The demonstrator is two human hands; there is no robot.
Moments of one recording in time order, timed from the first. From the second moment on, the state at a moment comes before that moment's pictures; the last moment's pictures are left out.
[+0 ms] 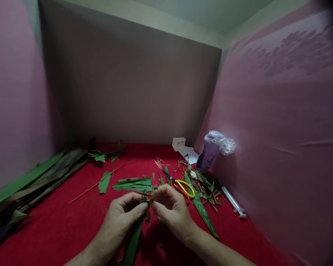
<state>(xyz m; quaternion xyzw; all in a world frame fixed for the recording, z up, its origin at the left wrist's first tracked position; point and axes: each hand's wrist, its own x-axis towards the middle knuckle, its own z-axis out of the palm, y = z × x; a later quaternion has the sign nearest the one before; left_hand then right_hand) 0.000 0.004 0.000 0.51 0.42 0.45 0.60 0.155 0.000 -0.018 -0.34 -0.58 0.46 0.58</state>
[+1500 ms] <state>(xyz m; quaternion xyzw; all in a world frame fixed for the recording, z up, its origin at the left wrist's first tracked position) -0.006 0.006 0.001 0.51 0.29 0.37 0.72 0.163 0.006 -0.019 -0.30 -0.50 0.63 0.51</state>
